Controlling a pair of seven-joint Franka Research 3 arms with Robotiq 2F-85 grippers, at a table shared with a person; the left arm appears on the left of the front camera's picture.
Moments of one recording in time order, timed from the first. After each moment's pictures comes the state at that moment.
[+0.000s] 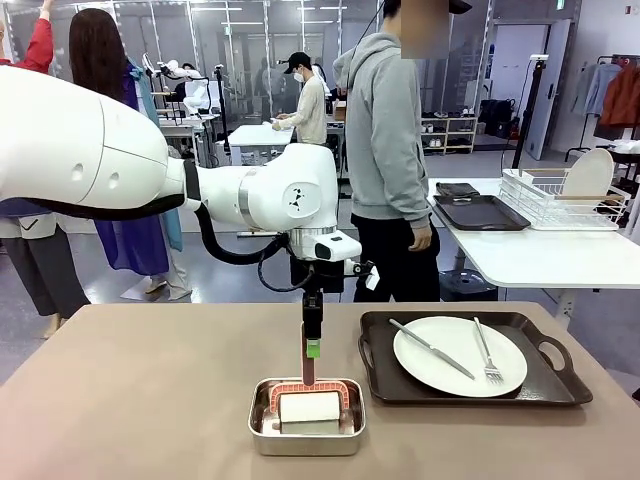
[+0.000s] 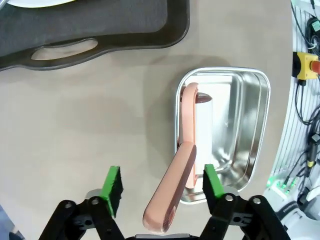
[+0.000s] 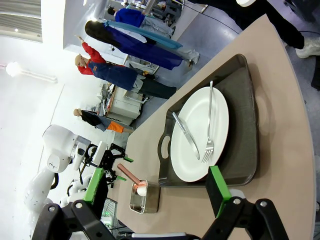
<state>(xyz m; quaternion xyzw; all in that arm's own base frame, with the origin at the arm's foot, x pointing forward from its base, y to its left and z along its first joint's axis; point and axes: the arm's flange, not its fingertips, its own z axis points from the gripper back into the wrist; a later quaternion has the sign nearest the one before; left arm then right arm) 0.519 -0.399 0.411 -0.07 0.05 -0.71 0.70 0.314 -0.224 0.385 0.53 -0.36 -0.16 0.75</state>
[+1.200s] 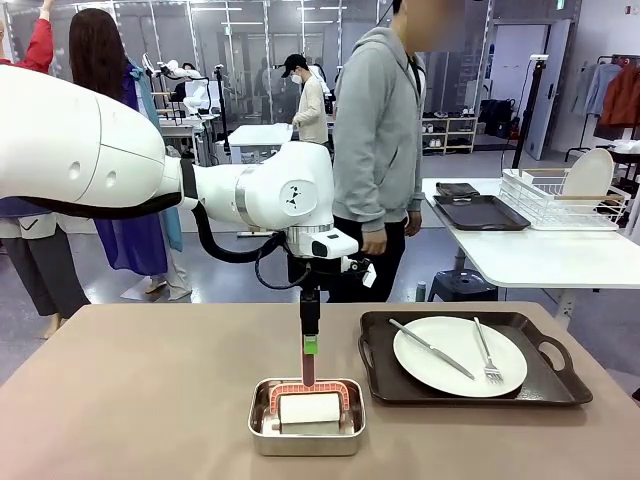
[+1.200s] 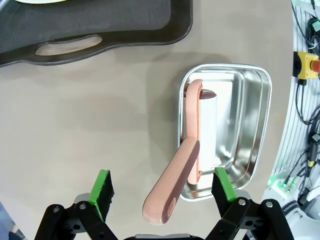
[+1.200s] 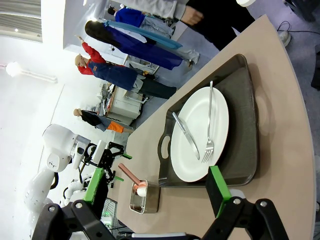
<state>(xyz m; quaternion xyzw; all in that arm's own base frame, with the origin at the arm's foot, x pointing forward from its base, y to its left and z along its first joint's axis) 0.522 -0.395 0.413 -0.07 0.05 -0.71 0.70 0.314 -0.224 0.385 0.53 -0.36 -0.16 0.75</state>
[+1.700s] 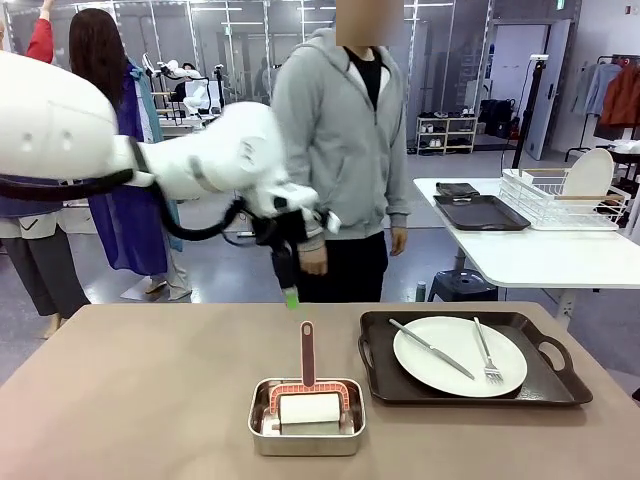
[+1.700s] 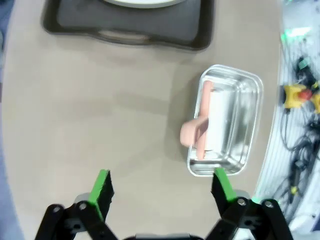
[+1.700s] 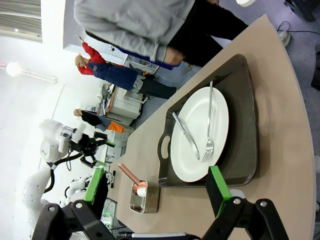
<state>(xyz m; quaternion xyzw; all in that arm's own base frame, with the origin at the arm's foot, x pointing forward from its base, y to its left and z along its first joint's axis) 0.568 -0.300 0.483 -0.17 -0.03 -0.63 0.76 0.314 -0.225 0.385 0.53 -0.36 -0.16 0.75</state>
